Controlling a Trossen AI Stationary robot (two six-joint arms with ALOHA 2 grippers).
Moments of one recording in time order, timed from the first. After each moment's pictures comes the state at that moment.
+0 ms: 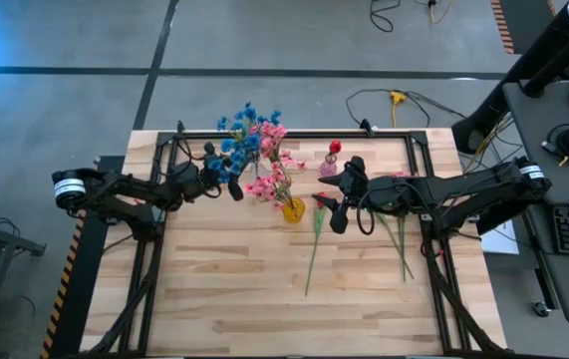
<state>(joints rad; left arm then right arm) 0.40 1.34 0.25 1.17 -0.17 0.04 0.13 1.21 0.99 -0.11 0.47 0.13</state>
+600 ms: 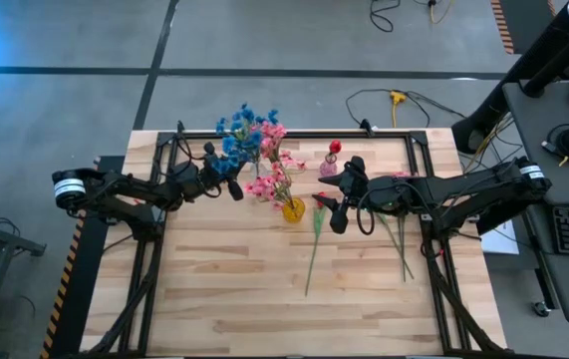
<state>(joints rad) 0.40 1.34 0.25 1.17 -0.17 0.04 0.13 1.21 0.99 -0.11 0.47 0.13</state>
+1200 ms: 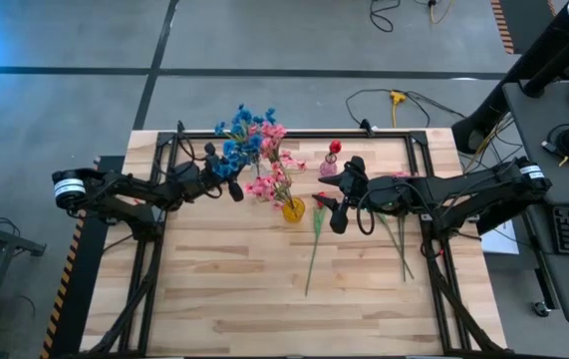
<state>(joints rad) 0.40 1.34 0.25 1.13 -0.17 0.06 0.13 1.21 0.99 -0.11 0.47 0.13</state>
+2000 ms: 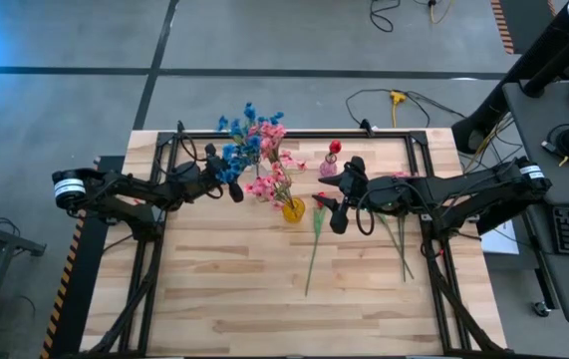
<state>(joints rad) 0.40 1.34 0.25 1.10 -0.17 0.07 0.13 1.21 0.99 -0.12 0.47 0.13</state>
